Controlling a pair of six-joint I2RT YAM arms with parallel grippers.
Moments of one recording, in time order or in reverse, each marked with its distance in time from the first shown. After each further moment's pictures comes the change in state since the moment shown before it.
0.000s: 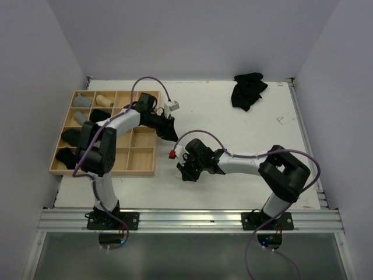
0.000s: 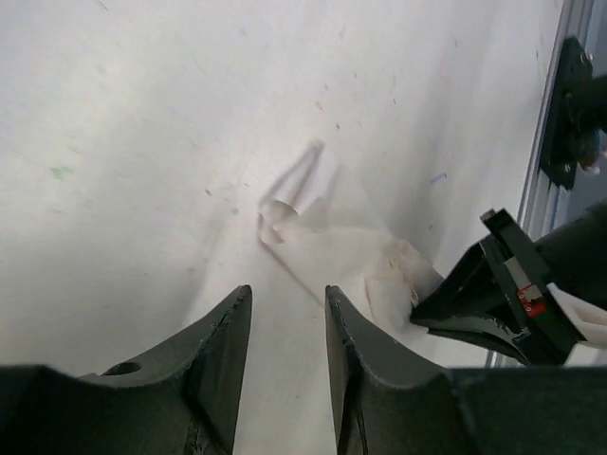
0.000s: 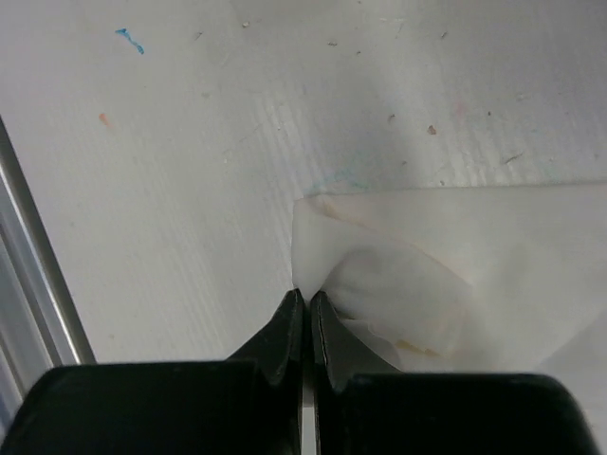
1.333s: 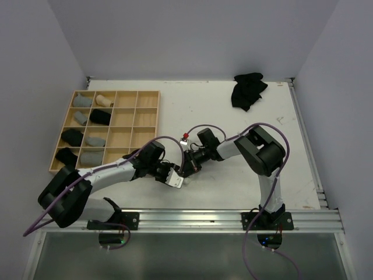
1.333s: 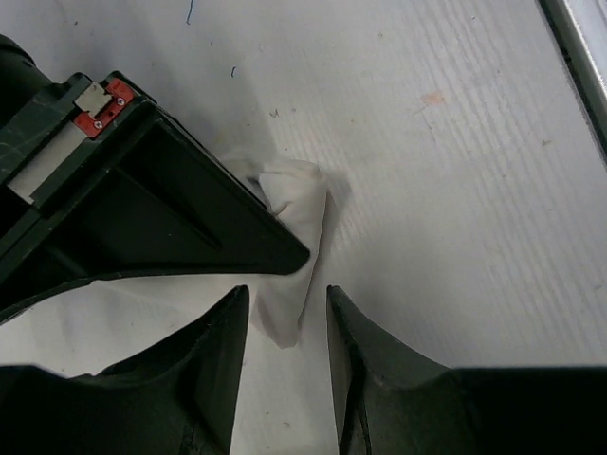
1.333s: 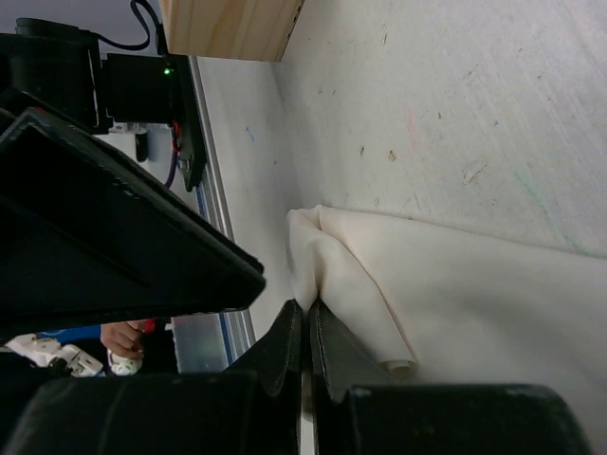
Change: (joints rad) left arm -0.364 -0.638 -0.744 0.312 -0.289 0.844; right arm -0.286 0.362 0.060 0.291 -0.749 0.528
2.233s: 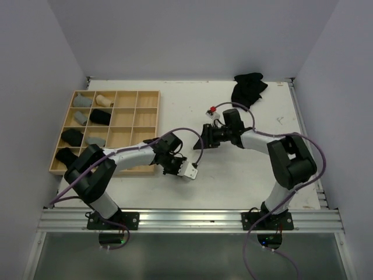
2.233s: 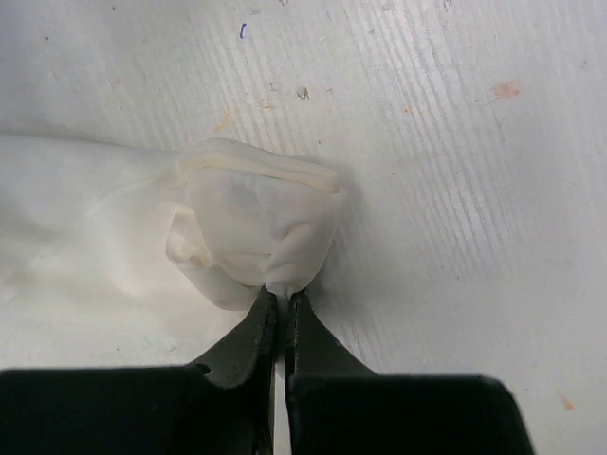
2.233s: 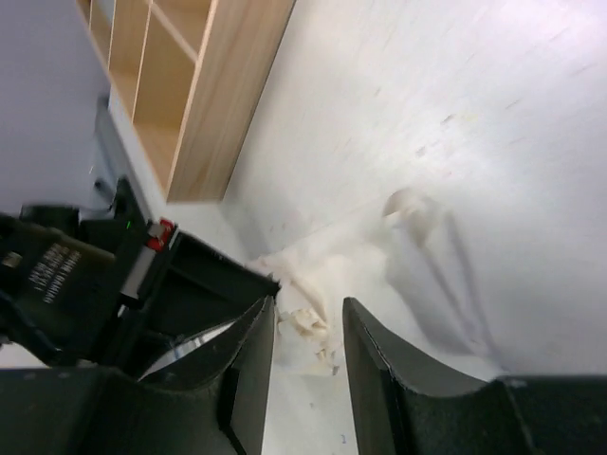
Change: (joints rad) left arm -0.072 0.310 0.276 -0.204 -0.154 -0.042; right arm -0.206 -0.241 -0.006 -0.111 0.223 0.005
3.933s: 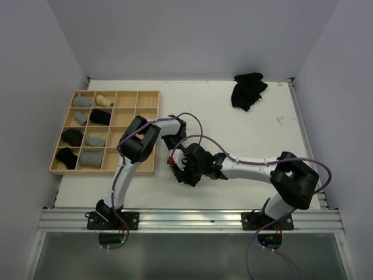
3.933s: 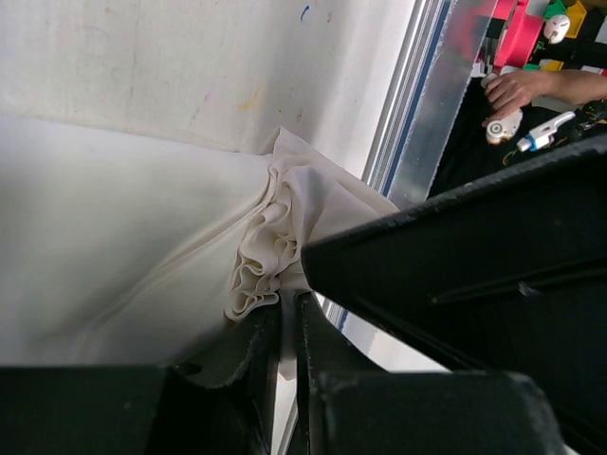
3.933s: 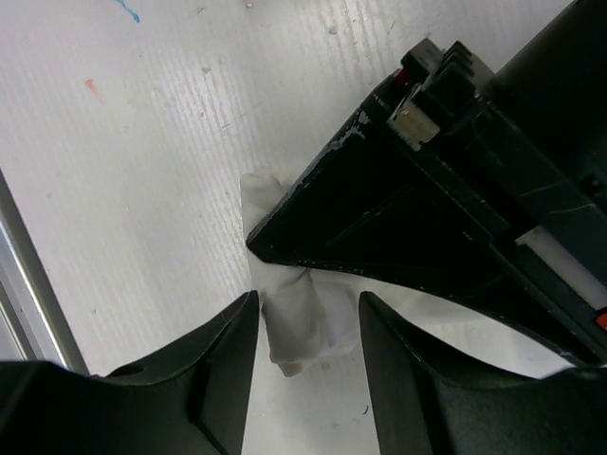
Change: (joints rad) left arm 0.158 0.808 0.806 -1.013 0.405 -0.368; right arm 0.570 -0.219 -0.052 -0.264 0.692 -0.600
